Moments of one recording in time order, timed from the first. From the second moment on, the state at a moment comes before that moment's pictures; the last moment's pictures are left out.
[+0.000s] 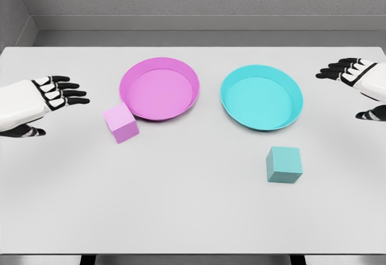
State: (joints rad) left arm -0.21 1.26 -0.40 -1.76 -0.40 -0.61 -0.03; right arm -0.13 -0.87 -0.11 -1.70 0.28 -0.61 0.61
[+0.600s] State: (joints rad) left arm -0.58 1.12 -0.70 -1.74 -0.37 -0.61 -0.31; right arm -0.23 -0.96 0.09 -1.70 0.36 -0.61 0.61
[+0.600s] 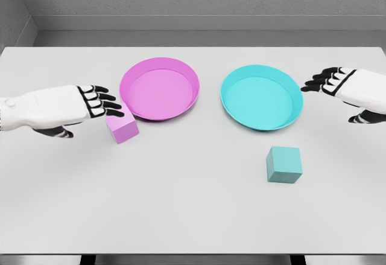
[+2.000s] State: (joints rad) left arm -0.66 0.85 -0.82 -1.58 -0.64 -0.51 -0.33; right arm -0.57 -1.03 0.73 -1.76 0.42 -0.61 0.61
